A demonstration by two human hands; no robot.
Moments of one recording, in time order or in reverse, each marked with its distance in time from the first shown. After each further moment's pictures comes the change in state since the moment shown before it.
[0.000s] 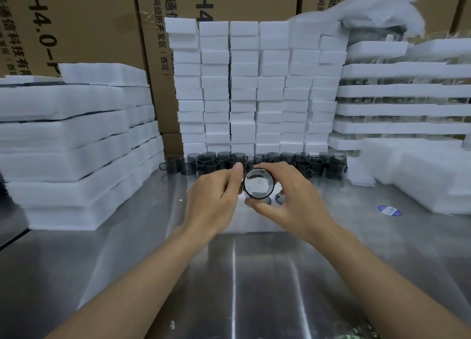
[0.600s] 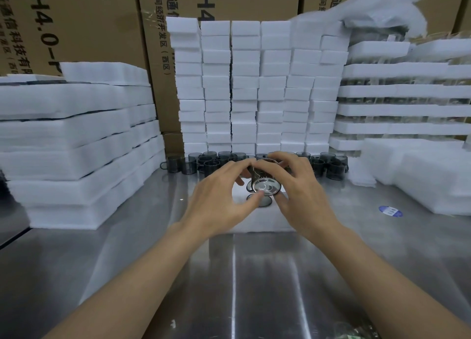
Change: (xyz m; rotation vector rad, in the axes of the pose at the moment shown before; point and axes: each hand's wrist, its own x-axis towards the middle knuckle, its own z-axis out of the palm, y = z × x) left_hand 0.001 0.001 -0.007 0.055 -0.186 0.175; right_hand 0.005 0.007 0.001 -0.218 0.110 -0.108
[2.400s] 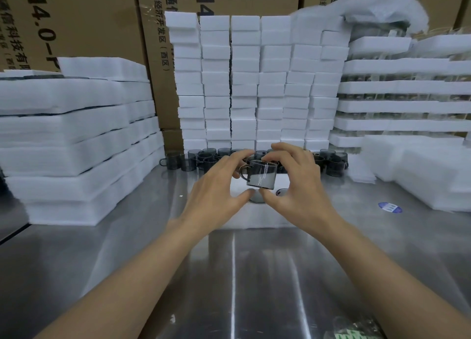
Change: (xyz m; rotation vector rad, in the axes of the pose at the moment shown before) left_hand 0.000 -0.006 0.000 0.018 -0.018 -0.031; right_hand 0.004 -0.004 -0.004 0.165 0.008 0.123
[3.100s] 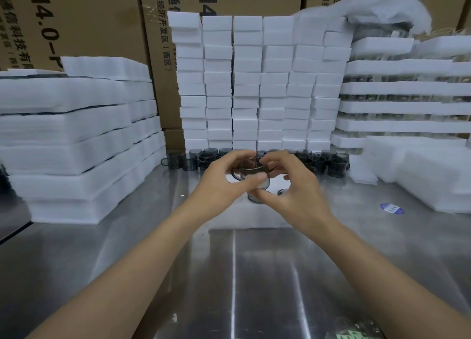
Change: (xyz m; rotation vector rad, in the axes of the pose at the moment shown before) left_hand 0.015 0.005 -0.011 -0.569 -0.109 -0.145; right_hand -0.004 -0.008 0.005 0.252 -0.060 0.081
